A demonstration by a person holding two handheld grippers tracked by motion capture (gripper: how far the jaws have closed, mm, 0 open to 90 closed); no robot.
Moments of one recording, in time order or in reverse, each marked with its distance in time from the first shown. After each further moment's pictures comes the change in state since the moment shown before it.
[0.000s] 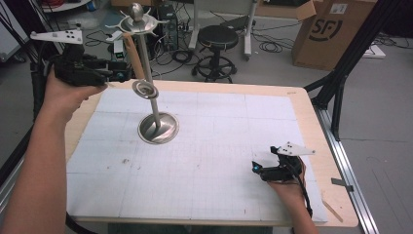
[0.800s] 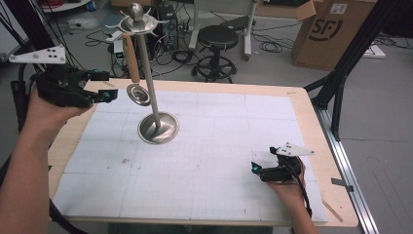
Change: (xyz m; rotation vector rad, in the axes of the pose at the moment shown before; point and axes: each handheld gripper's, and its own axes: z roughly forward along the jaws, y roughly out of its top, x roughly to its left) left arm -0.023 -0.026 -0.027 -0.002 0.044 0.042; right arm 0.002 0.000 0.000 0.009 0.000 -0.008
